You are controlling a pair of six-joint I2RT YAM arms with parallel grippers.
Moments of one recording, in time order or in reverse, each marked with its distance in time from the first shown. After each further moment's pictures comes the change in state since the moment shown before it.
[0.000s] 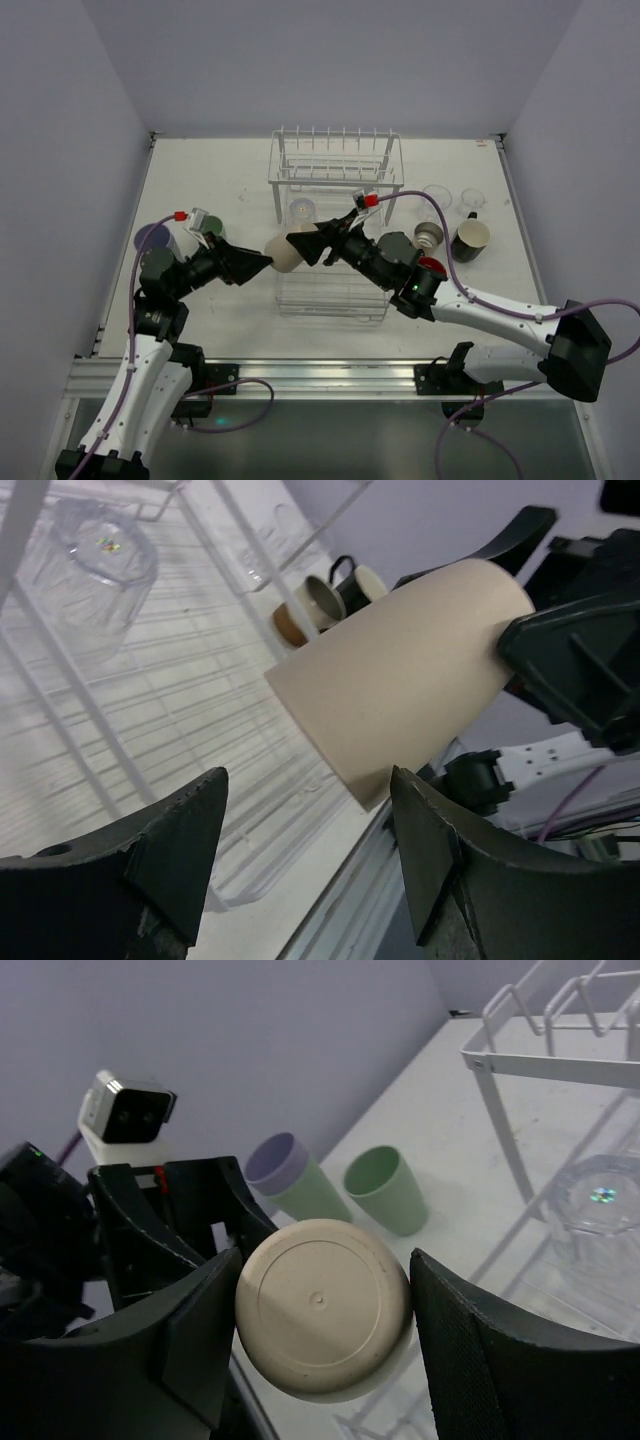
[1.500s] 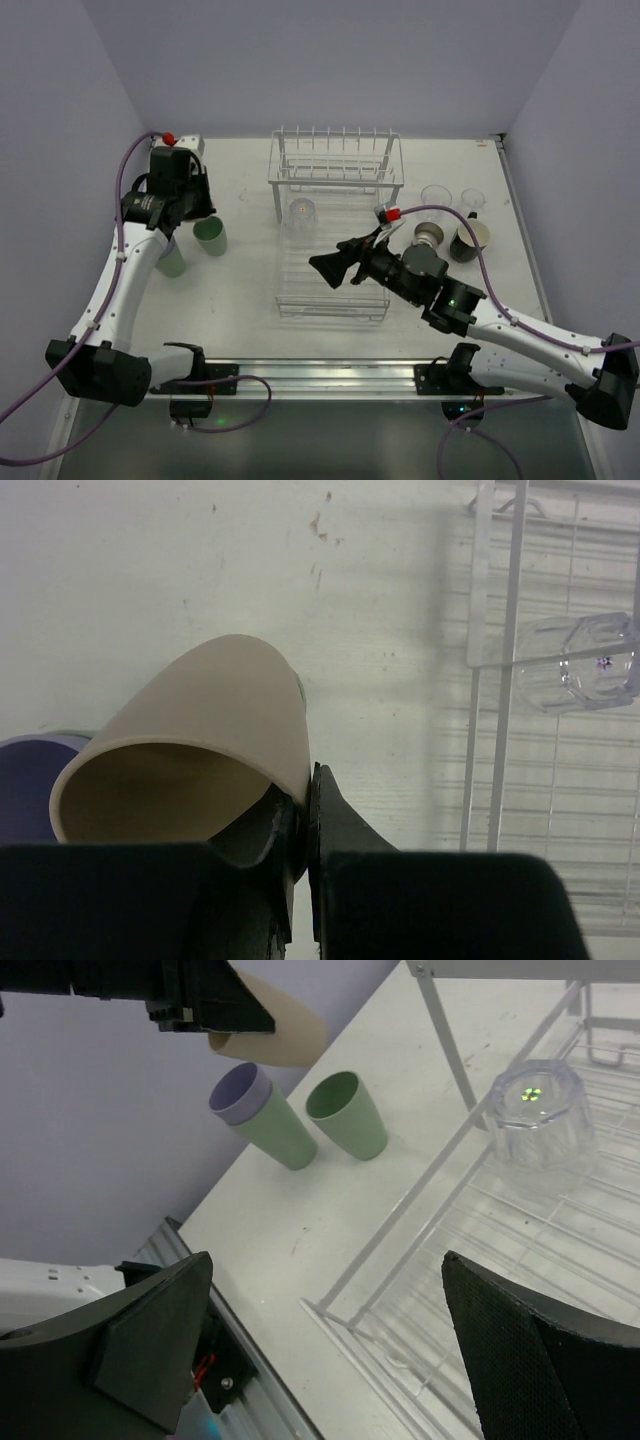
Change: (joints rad) left arm -0.018 0.668 0.879 -0.826 -0.838 0.476; right arm 0.004 -0.256 -0.069 -0.304 -0.034 0.033
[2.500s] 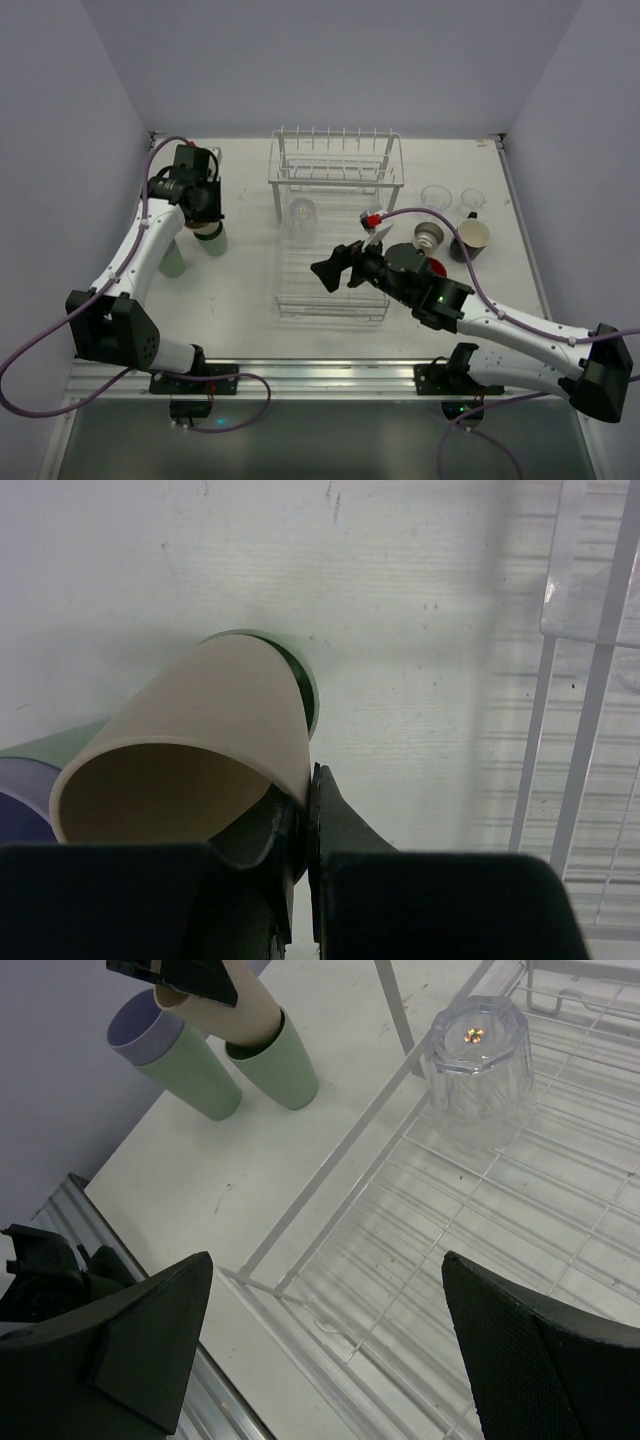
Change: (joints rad) left arm -0.003 0.190 -0.002 -0.041 -0.013 0.064; right arm -0.002 0.054 -0.003 -0.100 0.059 -0.114
